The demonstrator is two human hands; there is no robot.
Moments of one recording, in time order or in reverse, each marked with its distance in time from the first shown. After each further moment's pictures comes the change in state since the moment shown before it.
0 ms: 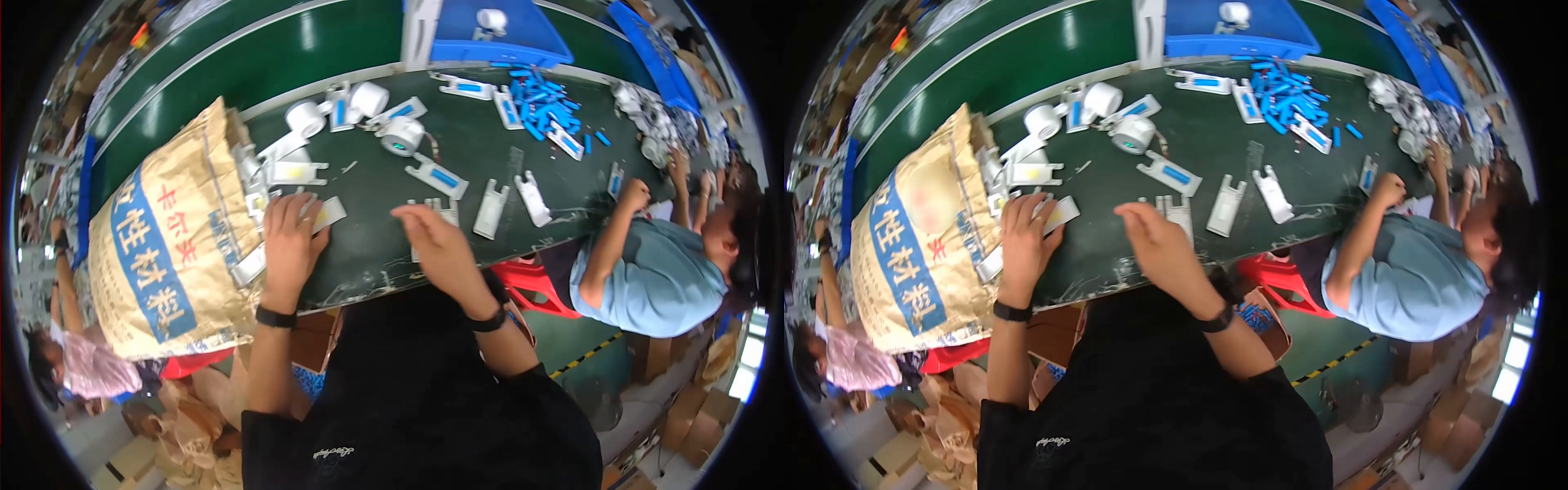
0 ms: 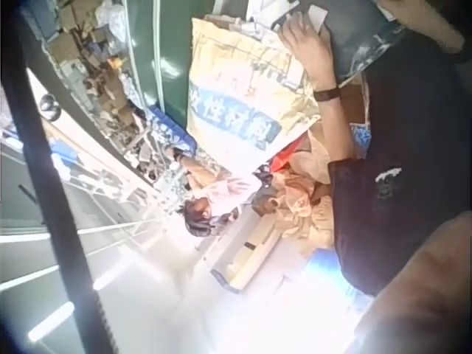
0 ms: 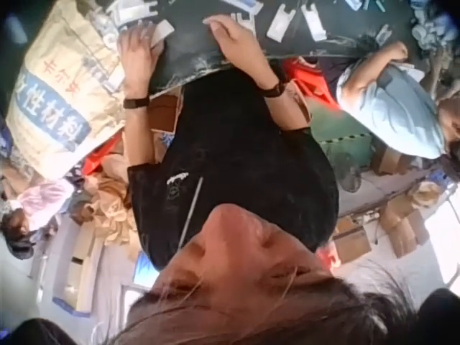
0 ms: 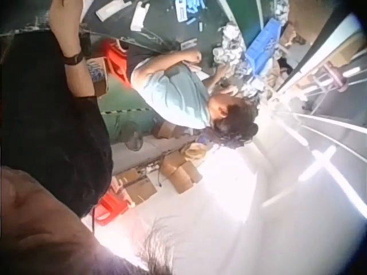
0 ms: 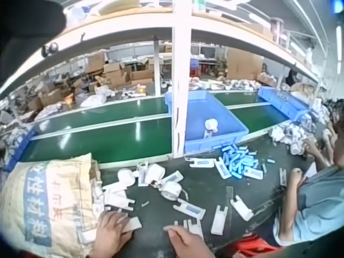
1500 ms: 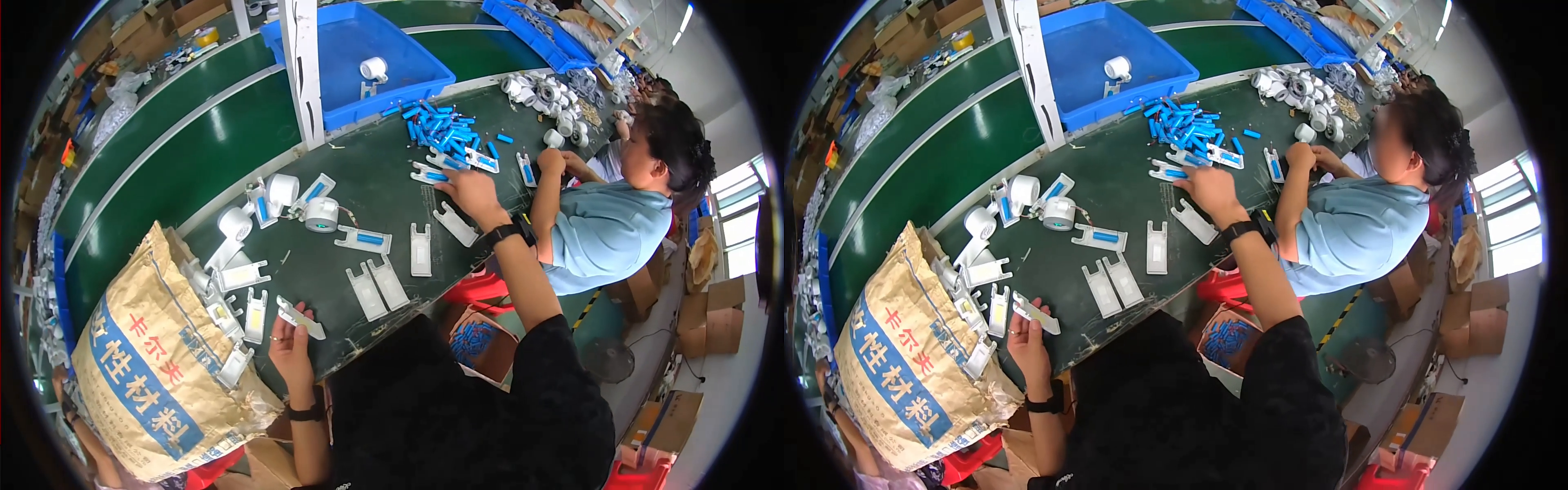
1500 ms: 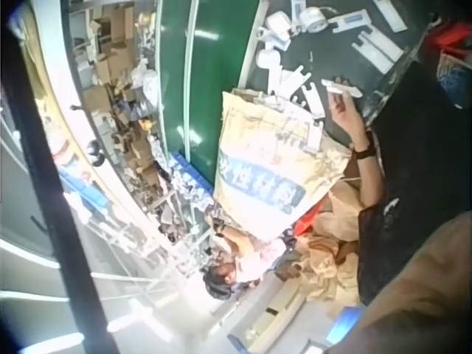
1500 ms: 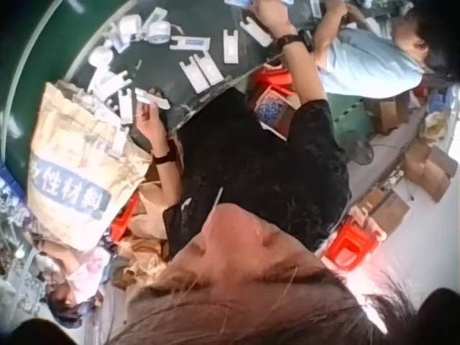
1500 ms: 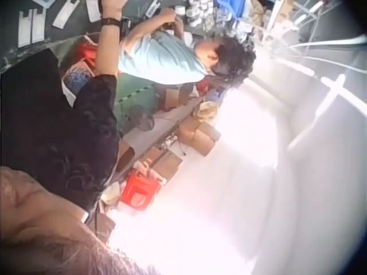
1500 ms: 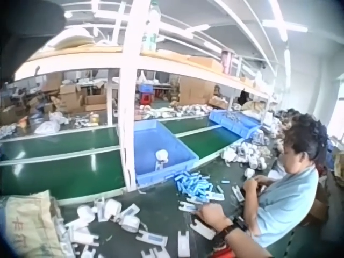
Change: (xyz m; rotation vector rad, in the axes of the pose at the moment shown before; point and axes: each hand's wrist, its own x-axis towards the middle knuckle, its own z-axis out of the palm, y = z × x) left_hand -0.045 0.043 0.060 -1.583 0.147 -0.645; right_hand 0.081 0.094 -0.231 -1.307 0.269 0.042
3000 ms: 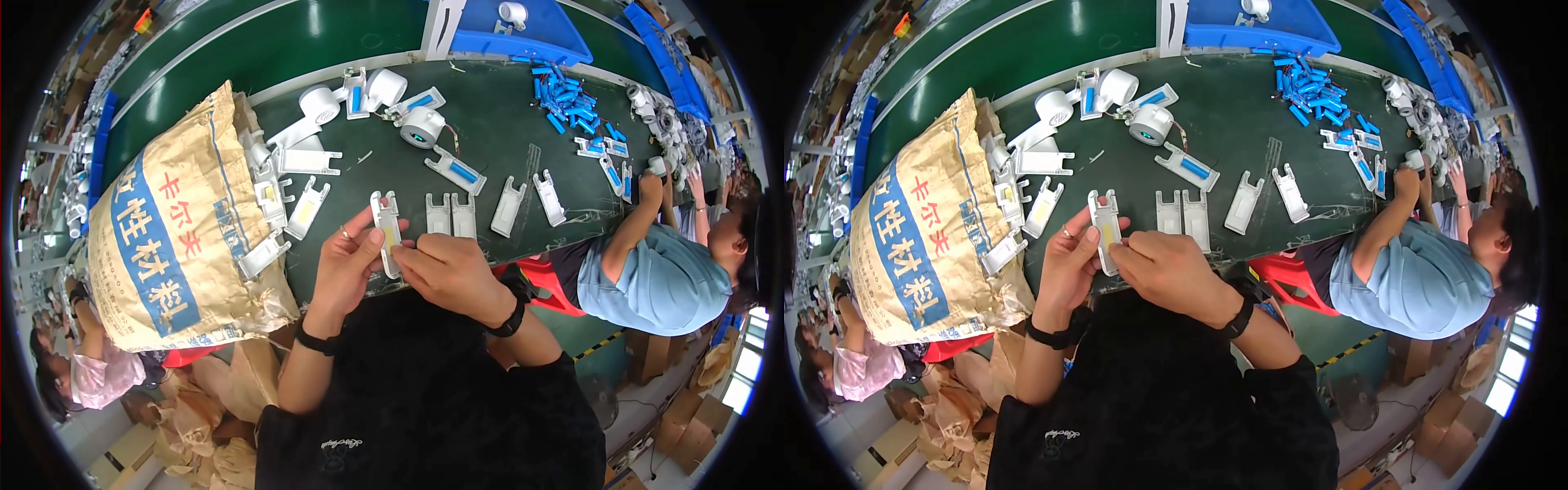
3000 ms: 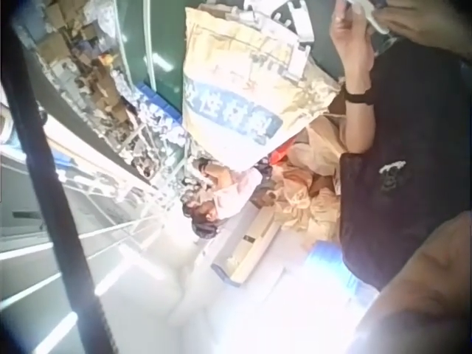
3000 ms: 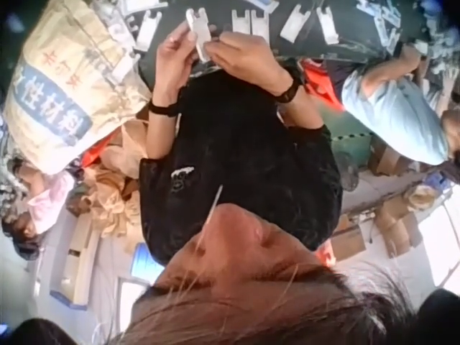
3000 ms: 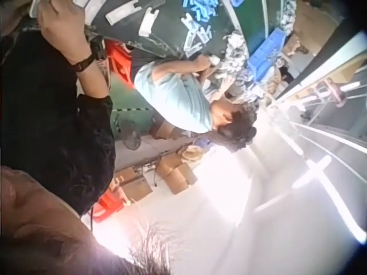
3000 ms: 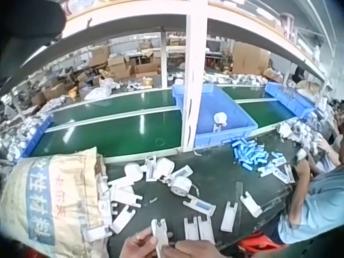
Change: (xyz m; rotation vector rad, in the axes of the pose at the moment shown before) left_hand 0.002 0.064 0.042 -0.316 -0.159 -0.384; right_hand -0.117 -0.238 -0.082 0.837 0.105 -0.670
